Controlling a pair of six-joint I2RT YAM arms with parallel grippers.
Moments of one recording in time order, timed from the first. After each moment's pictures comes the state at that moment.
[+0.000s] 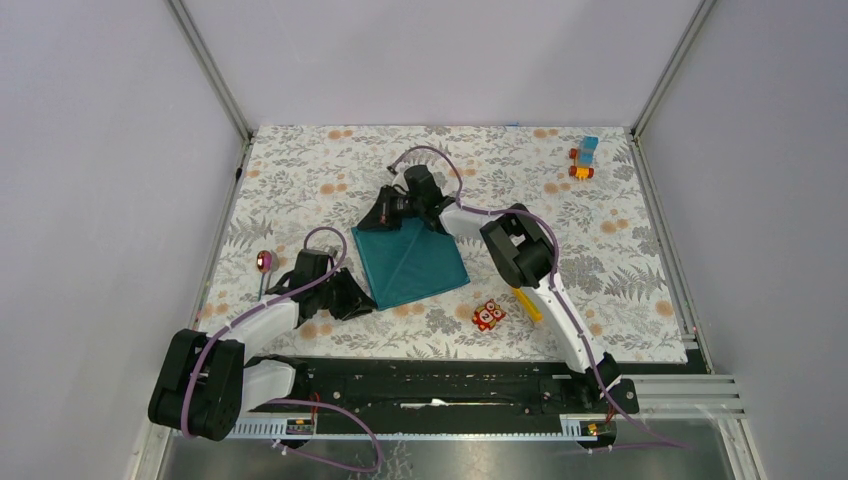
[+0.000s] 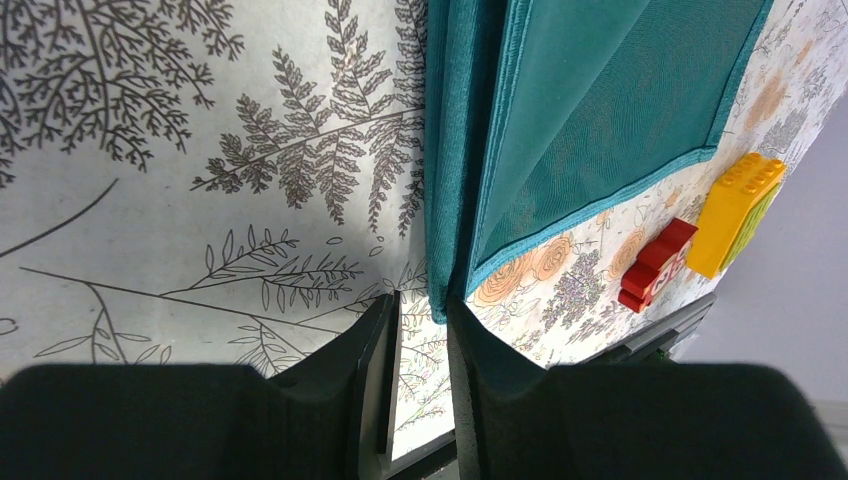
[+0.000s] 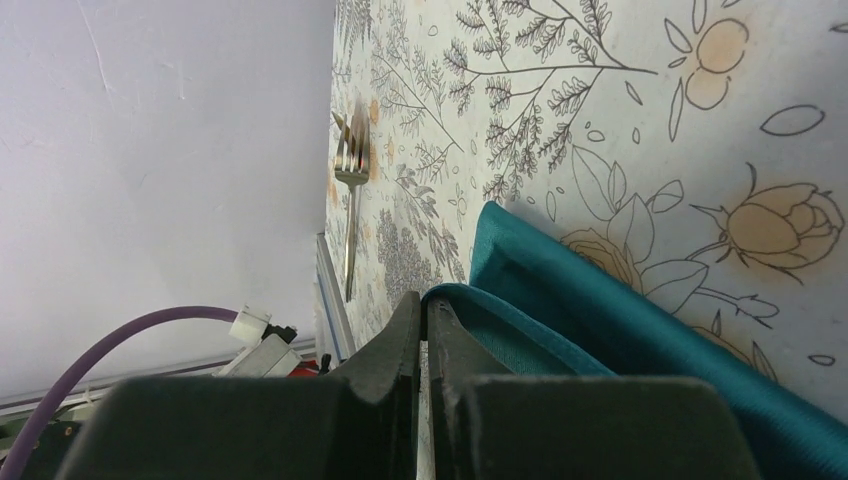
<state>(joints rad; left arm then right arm) -0.24 1.15 0.34 -0.16 0.42 -0.82 0.68 2.57 1.87 0.26 -0.72 1.03</state>
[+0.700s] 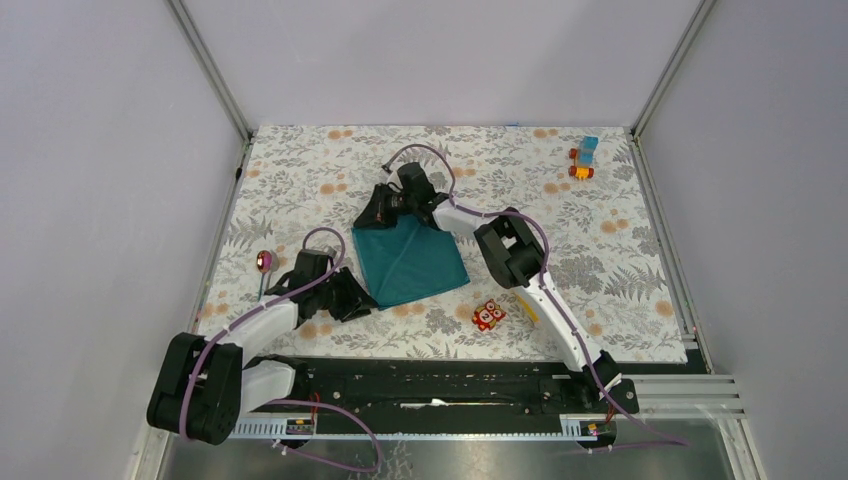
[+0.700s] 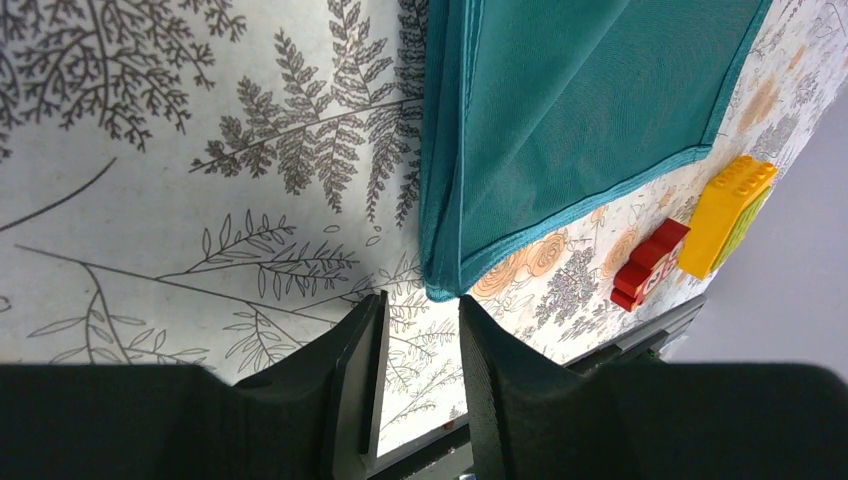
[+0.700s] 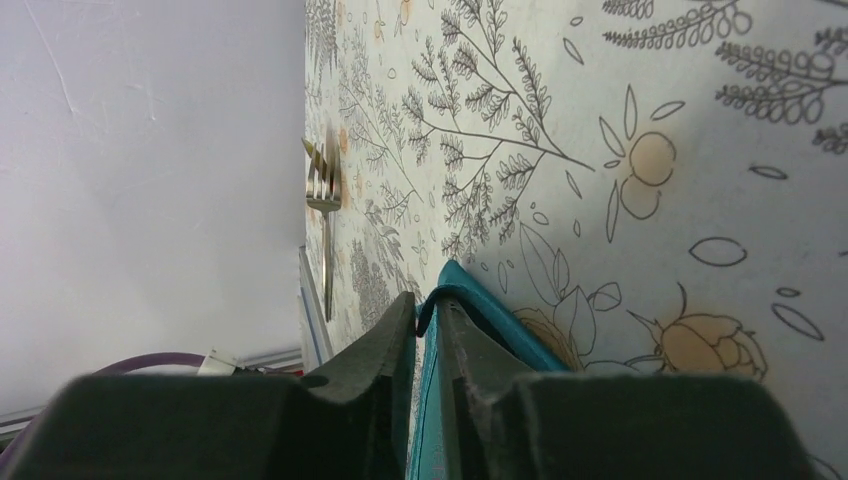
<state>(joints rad) -0.24 1.14 0.35 -0.17 0.41 -0.84 0.68 2.71 2.10 0.14 -0.72 1.00</state>
